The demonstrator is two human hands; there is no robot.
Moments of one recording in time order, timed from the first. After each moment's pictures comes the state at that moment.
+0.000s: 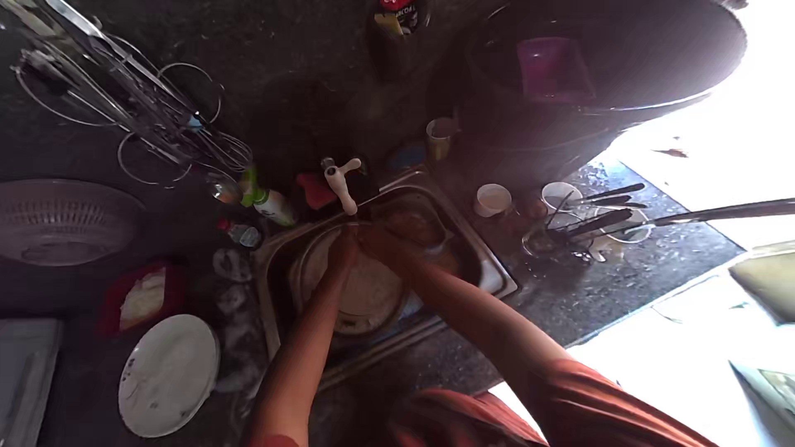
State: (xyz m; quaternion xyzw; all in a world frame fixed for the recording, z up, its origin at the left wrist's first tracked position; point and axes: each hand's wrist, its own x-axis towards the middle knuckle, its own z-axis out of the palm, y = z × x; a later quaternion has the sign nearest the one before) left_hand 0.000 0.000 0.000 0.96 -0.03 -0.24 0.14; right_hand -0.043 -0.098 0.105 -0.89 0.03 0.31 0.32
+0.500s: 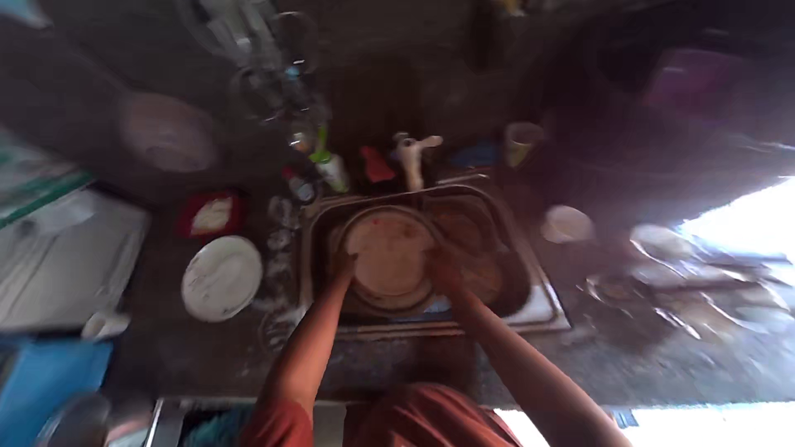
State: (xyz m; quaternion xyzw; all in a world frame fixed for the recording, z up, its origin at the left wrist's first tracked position) left_hand -0.070 0.113 -0.023 0.92 0.19 -0.26 0.21; right_hand -0.096 -0.144 -0.125 -0.95 0.00 0.14 0.29
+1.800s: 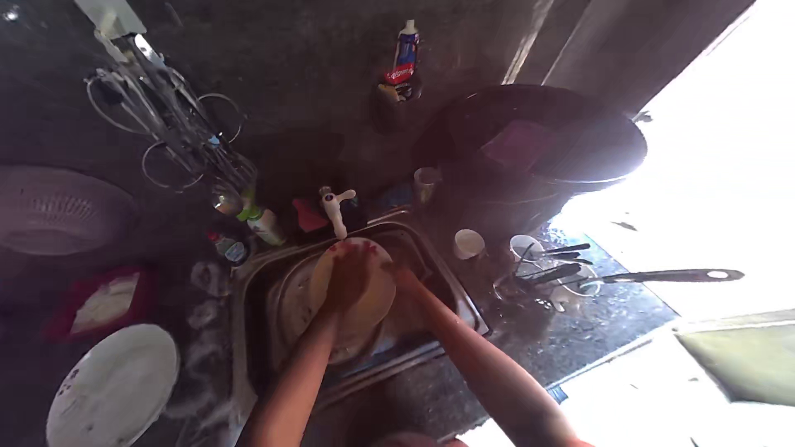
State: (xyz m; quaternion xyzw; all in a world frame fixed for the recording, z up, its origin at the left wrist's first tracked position) left_hand -0.027 -0.006 -0.035 0.94 -0.25 -0.05 0.22; right_hand -0.069 -0.181 -0.018 -0.69 0.16 0.07 0.71
